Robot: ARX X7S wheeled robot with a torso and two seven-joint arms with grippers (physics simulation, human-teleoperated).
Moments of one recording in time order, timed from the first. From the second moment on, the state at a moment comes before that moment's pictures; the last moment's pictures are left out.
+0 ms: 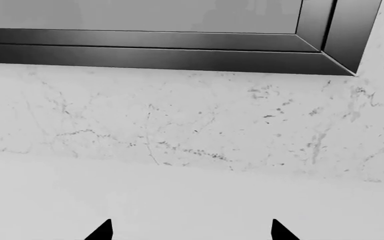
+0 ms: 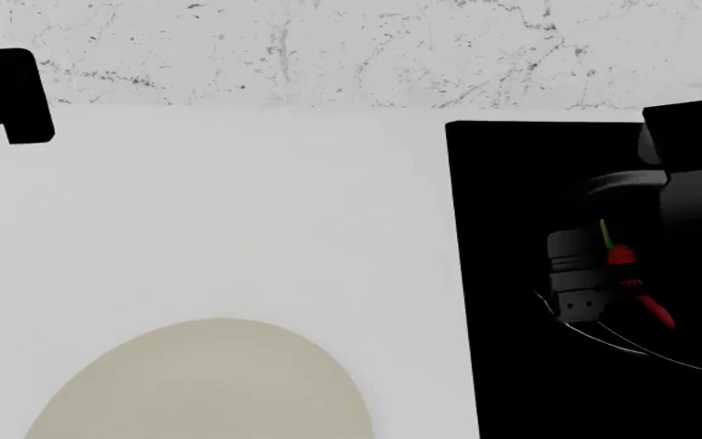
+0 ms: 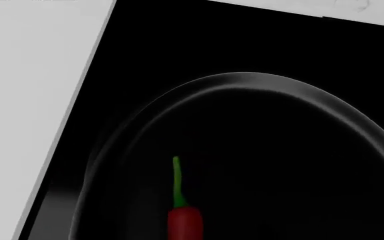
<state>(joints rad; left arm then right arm) -1.22 -0.51 0.33 -0.10 -1.03 -1.05 -0.63 1.41 0.77 -0.89 0.40 1.35 1.19 0.34</state>
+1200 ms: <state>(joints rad) -1.16 -0.53 0.33 -0.10 -1.04 -1.01 -0.63 1.39 0.78 -0.87 0.37 1.39 1.16 0.37</state>
